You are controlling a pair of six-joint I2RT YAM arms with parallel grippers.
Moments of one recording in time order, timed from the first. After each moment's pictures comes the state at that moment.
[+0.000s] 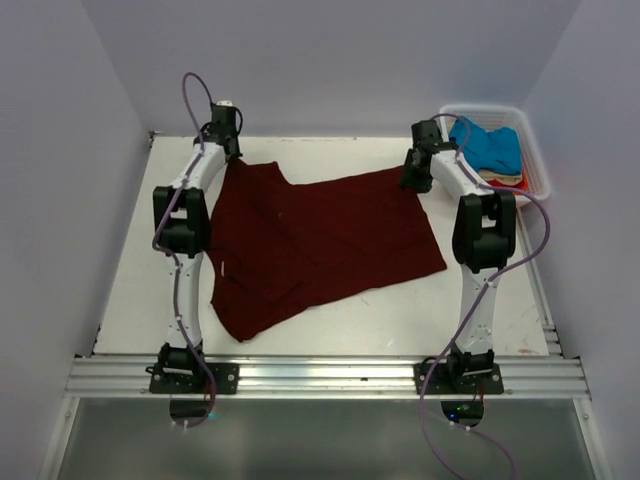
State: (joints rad) left arm -0.09 2.44 2.16 -0.47 -0.29 -0.17; right arm 0.13 2.21 1.83 -0.68 0.15 0.41
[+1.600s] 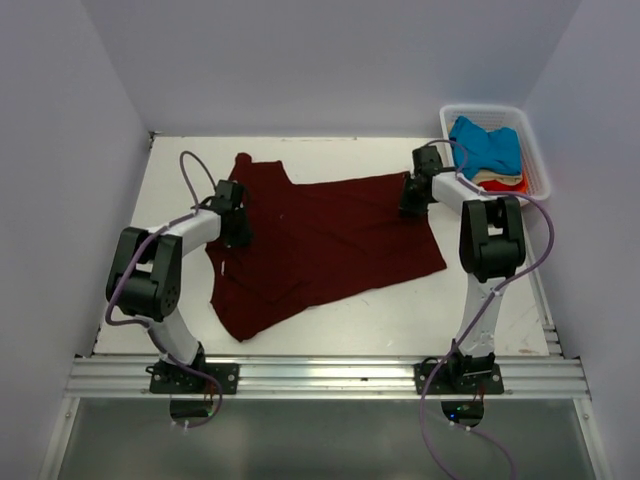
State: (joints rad) left arm -0.21 1.72 1.00 -0.33 -0.08 -0.50; right arm 0.13 2.10 1.52 -0.51 -0.03 0.38
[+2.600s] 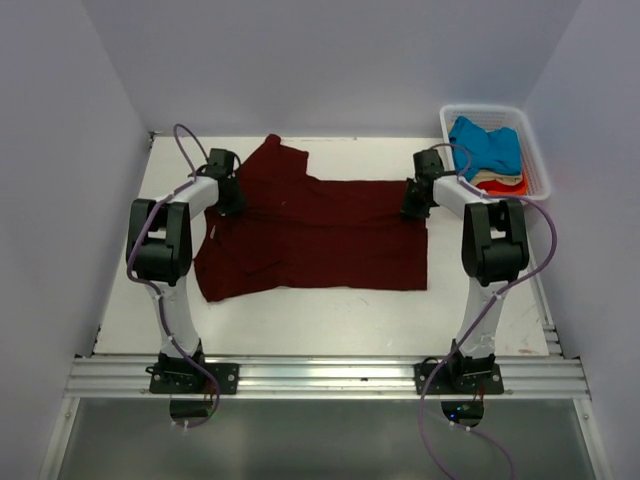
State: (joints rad) left arm -0.10 2.04 1.41 -0.42 -0.08 -0.46; right arm 0.13 2.02 1.40 -0.48 0.01 0.43
